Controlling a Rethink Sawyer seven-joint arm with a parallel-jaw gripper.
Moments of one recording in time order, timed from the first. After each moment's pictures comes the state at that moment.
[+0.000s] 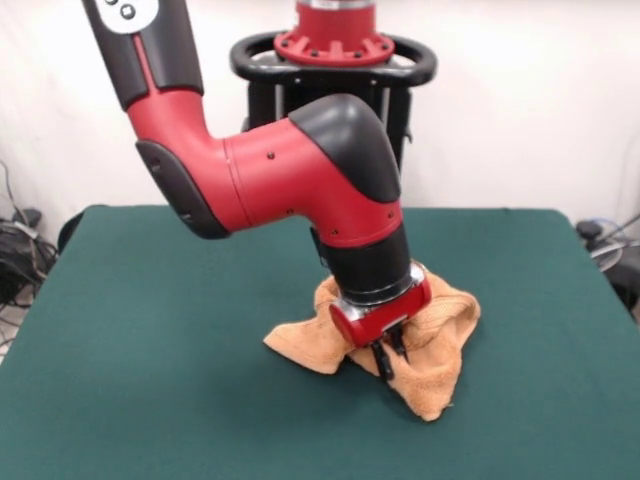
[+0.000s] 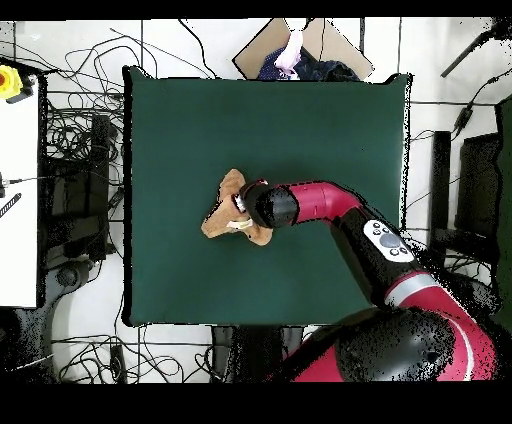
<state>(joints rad) -0.69 -0.34 0.61 1.64 -0.62 0.47 1.31</state>
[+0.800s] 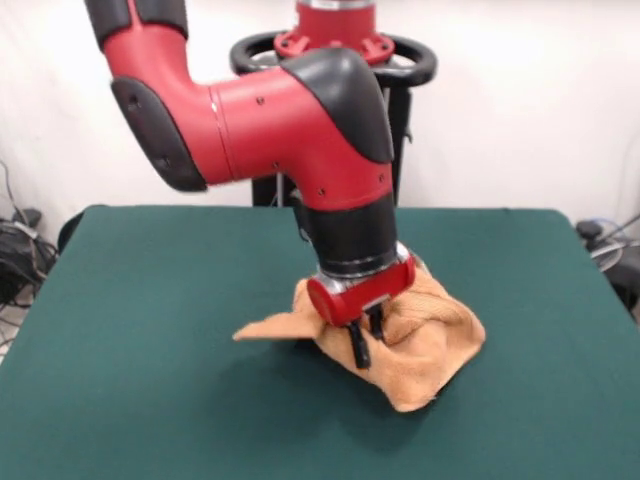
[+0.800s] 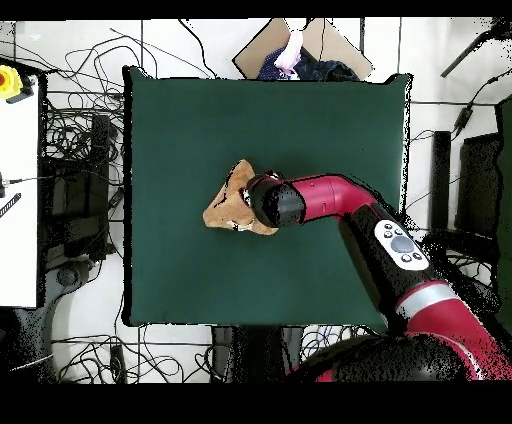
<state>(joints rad) -0.69 -0.47 0.61 1.66 -0.64 0.47 1.31</state>
